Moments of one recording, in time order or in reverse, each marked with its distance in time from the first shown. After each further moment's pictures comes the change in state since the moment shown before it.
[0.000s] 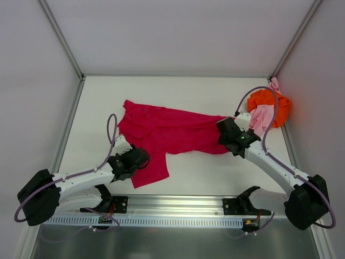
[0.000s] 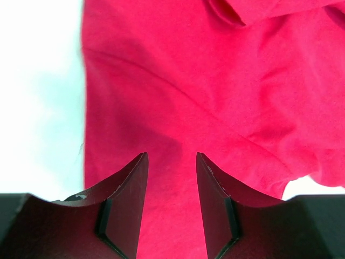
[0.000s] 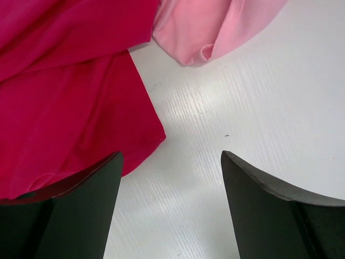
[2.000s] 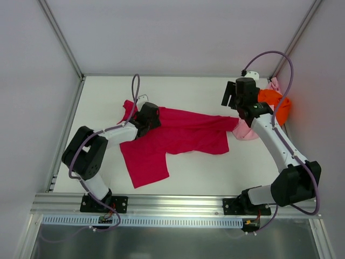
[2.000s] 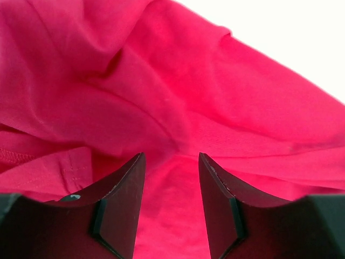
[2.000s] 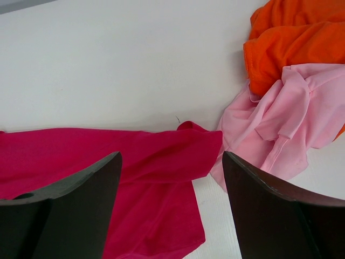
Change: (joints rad) left arm 0.332 0.605 0.538 0.398 0.317 0.555; right arm -0.274 0.229 0.433 0.236 -0.297 -0.367
